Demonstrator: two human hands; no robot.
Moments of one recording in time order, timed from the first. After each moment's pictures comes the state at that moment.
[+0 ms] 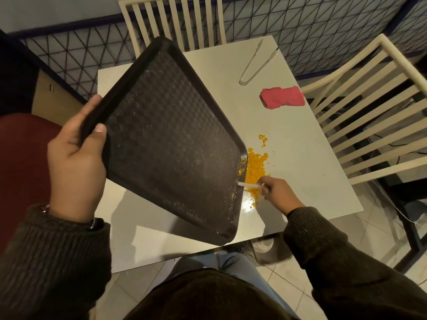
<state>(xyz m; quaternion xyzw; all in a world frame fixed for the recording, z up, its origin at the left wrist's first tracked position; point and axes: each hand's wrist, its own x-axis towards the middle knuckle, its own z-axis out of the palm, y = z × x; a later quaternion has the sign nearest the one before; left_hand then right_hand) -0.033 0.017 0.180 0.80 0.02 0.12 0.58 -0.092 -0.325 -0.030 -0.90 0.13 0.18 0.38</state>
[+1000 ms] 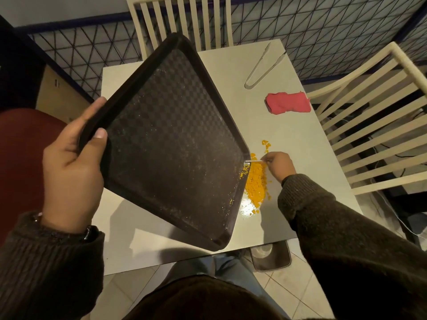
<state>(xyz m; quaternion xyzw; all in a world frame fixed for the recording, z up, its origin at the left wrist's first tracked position) -0.040 0.015 0.181 0.82 0.00 0.10 0.57 0.005 -0.350 -0.046 -0.91 0.19 0.13 0.35</state>
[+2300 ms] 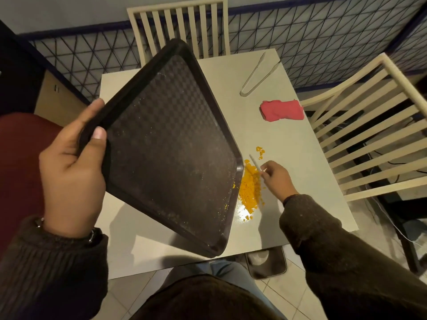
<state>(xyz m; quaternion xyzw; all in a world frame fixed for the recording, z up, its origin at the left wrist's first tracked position) -0.043 -0.007 0.192 0.81 0.00 0.14 0.58 -0.026 -0.352 -0.032 -0.91 0.17 0.09 0.37</state>
